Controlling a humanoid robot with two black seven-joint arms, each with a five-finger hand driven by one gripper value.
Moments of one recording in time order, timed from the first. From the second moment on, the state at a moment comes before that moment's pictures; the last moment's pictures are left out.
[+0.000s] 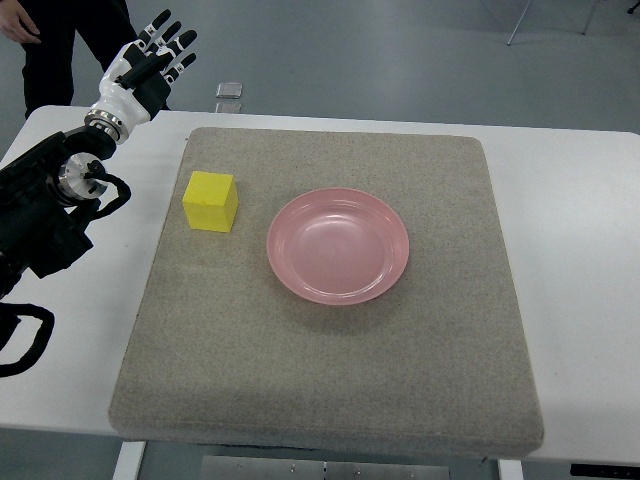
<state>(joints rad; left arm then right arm) -1.03 0.18 -0.63 -0.22 -0.04 -0.42 -0.29 0.02 0.00 -0.03 0.16 0.01 0.00 0.08</state>
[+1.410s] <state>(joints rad) -1.12 0.22 -0.44 -0.24 0.01 -0.40 -0.28 0.02 0.00 -0.03 0.16 0.01 0.00 0.08</state>
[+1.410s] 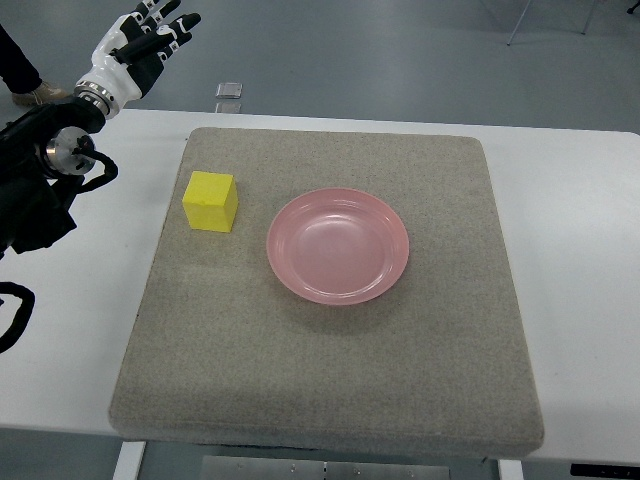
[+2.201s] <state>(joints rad) -1.28 0.41 -0.23 -0.49 0.86 -0.52 -0.28 0.02 0.00 -0.03 0.16 0.01 0.00 0.08</state>
